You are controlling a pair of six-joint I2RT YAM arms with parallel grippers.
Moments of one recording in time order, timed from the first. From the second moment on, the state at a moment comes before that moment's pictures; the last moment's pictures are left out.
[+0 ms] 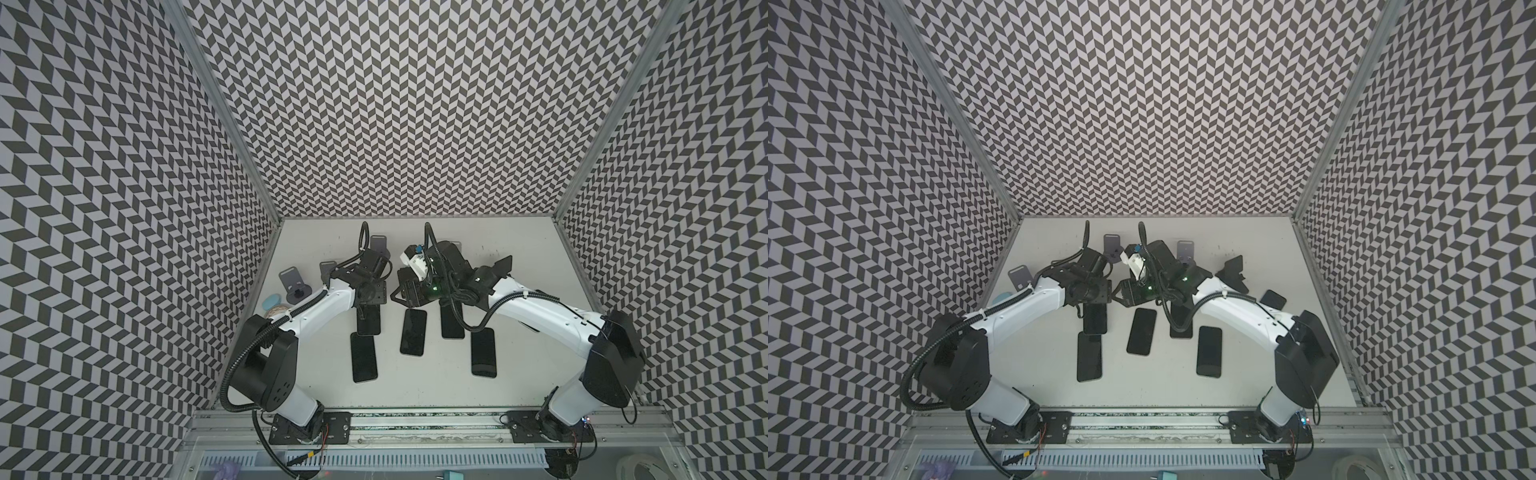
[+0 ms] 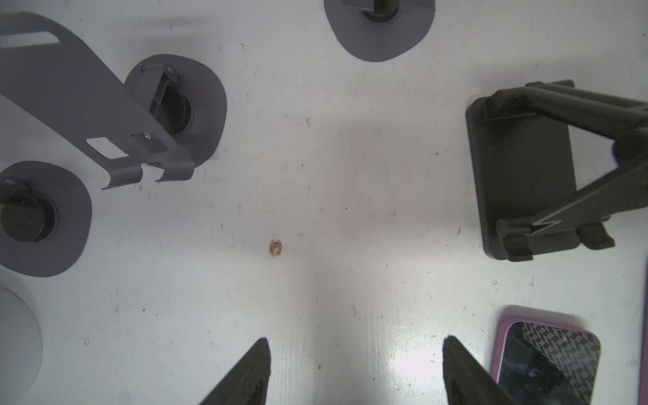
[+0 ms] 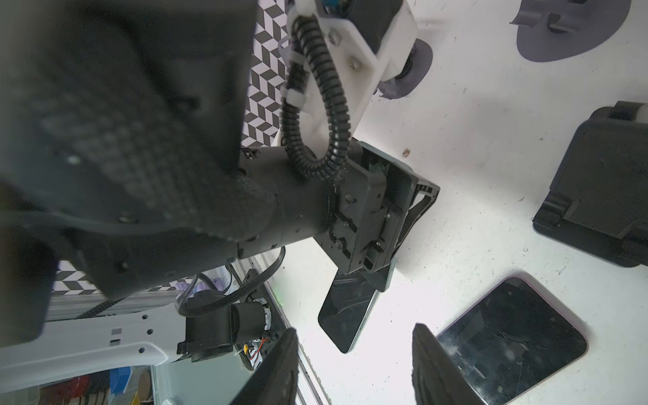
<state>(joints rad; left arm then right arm) -0.51 1.56 1.10 -0.65 -0.24 -0.46 0.80 1.62 1.32 -0.41 -0.42 0.49</state>
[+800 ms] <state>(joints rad) -0.49 1.71 1.19 -0.63 -0.22 -0.41 0.80 1.61 1.31 -0.41 -0.42 0.49</state>
